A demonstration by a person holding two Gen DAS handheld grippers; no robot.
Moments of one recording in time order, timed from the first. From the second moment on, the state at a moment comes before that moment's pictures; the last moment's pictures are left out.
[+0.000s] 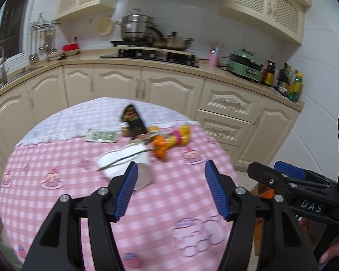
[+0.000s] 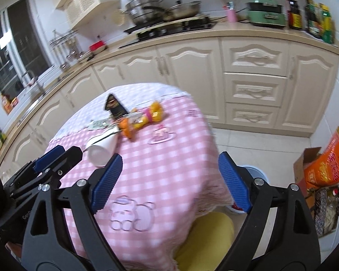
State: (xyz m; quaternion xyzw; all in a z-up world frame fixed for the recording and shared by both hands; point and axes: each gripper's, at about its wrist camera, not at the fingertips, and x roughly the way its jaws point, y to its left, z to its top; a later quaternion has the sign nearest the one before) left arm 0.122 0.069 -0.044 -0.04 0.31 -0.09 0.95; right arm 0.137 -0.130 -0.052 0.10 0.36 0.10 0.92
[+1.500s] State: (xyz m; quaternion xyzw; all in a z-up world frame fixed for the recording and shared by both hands) left arm 0.156 0.188 -0.085 -0.09 0.36 0.00 0.93; right arm 0.193 -0.022 -0.106 0.12 0.47 0.20 0.85
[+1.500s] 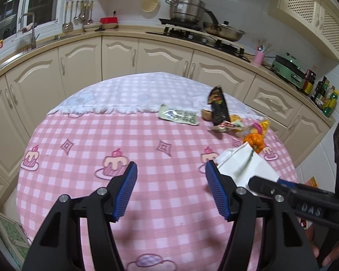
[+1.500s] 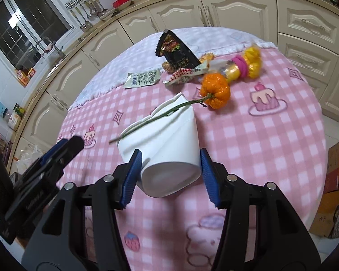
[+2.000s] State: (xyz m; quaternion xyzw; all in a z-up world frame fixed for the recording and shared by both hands) left arm 0.156 0.162 -0.062 -0.07 0.35 -0.01 0.94; right arm 0.148 -0.049 -0.095 0.14 0.47 0.25 0.83
